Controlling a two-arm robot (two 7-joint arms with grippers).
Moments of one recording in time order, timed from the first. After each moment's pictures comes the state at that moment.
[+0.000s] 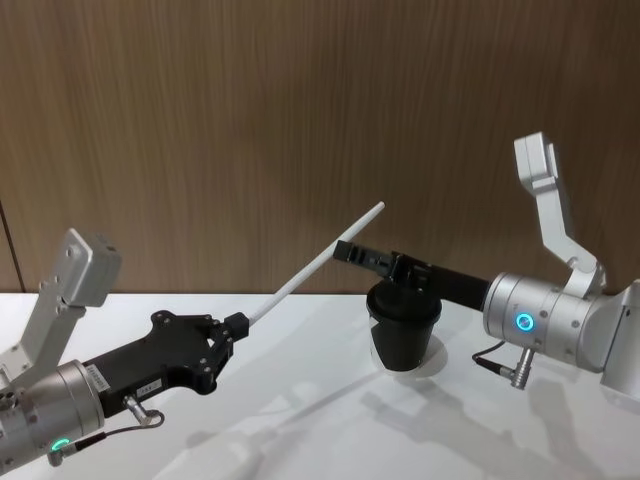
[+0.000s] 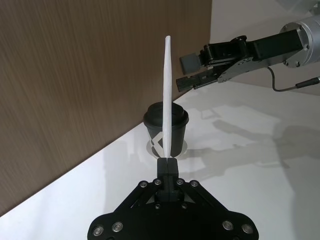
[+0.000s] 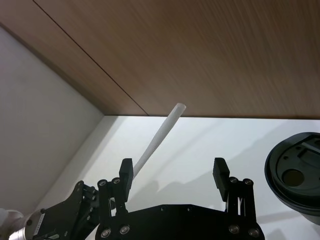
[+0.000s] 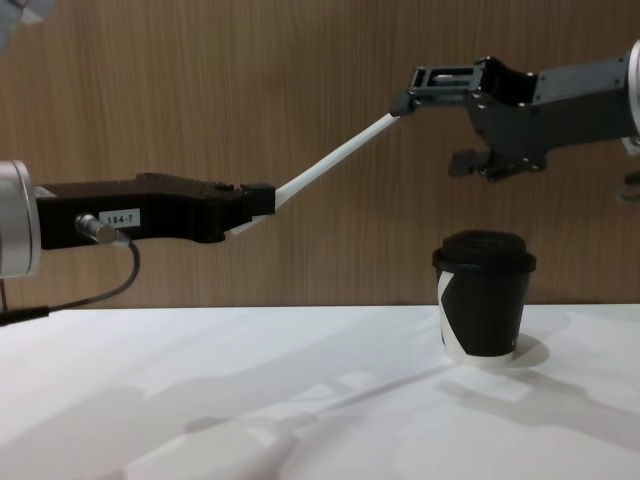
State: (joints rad) left arm -0.31 0.49 0.33 -1.62 -0.50 0.16 -0.61; right arm 0.47 0.22 -0.19 -1.61 0.96 0.88 0.10
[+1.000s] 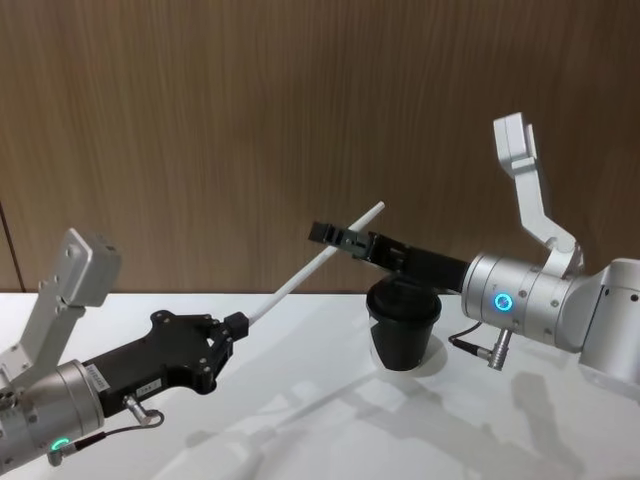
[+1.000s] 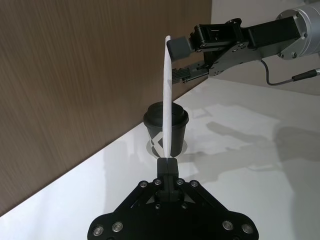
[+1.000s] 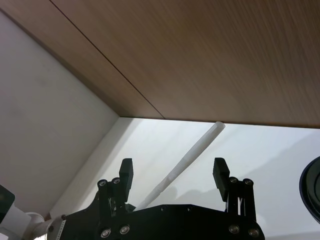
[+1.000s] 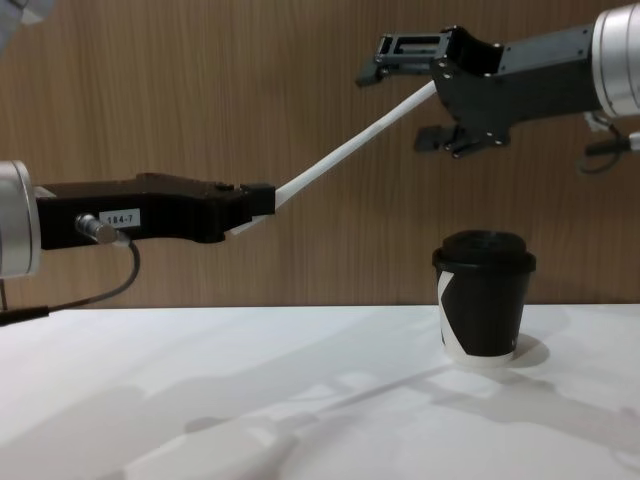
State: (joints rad) left arm -0.31 0.49 0.33 -1.62 -0.50 0.16 -0.61; right arm 0.52 0.20 -0.22 -1.58 0.99 0.88 0.10
